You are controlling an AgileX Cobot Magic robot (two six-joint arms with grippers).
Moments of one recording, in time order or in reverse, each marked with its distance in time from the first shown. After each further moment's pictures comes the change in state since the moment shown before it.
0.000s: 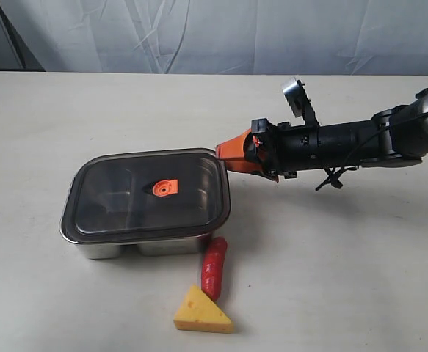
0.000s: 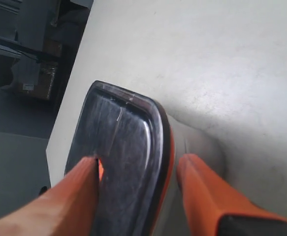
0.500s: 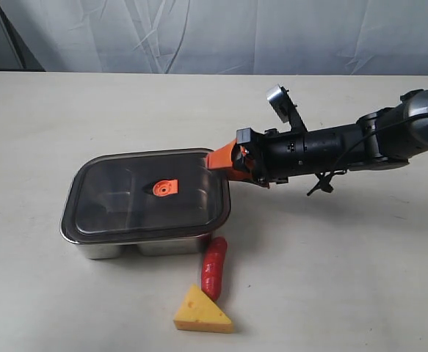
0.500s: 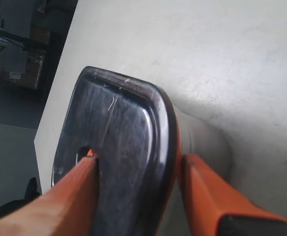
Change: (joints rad) left arm 0.000 0.000 0.000 0.000 0.000 0.000; right arm 0.055 0.000 0.000 0.000 -0.055 -0.002
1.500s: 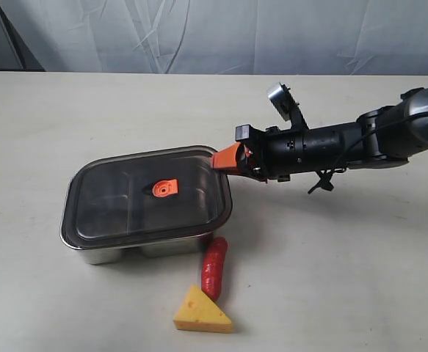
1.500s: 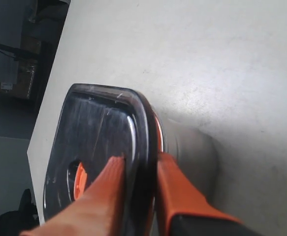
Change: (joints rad) left arm 0.000 0.000 0.000 0.000 0.000 0.000; right arm 0.002 -0.008 -0.001 0.018 -0.039 0.013
